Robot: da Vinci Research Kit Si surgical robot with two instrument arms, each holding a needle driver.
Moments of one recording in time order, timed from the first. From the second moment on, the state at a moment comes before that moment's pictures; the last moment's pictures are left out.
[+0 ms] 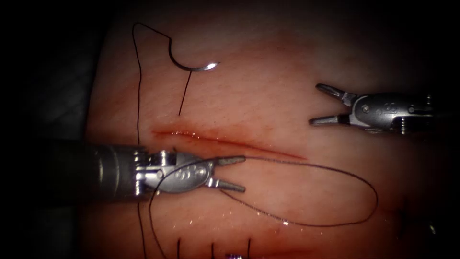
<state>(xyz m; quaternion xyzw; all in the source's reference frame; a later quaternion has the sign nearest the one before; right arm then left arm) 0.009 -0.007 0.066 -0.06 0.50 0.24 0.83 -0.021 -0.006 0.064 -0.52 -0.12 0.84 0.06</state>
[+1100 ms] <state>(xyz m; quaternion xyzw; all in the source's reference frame) 0.009 -0.008 0.067 -0.06 0.50 0.24 0.83 -0.032 -0.013 0.063 -0.44 -0.10 0.89 0.01</state>
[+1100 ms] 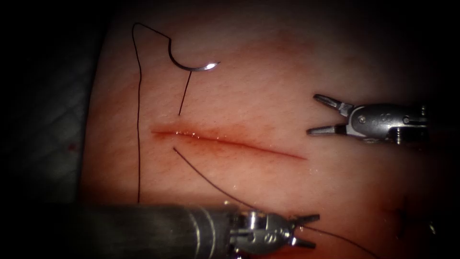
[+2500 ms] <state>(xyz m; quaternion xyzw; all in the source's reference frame) 0.022 -0.014 0.065 0.04 0.59 0.13 0.80 -0.012 -0.015 0.055 -0.45 0.07 0.89 -0.02</state>
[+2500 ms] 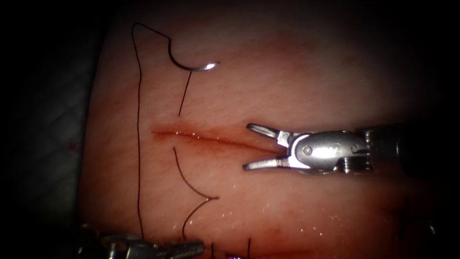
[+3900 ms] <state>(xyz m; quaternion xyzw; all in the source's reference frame) 0.028 -0.018 0.063 0.18 0.54 0.15 0.81 -0.011 -0.014 0.055 -0.44 0.08 0.90 -0.02</state>
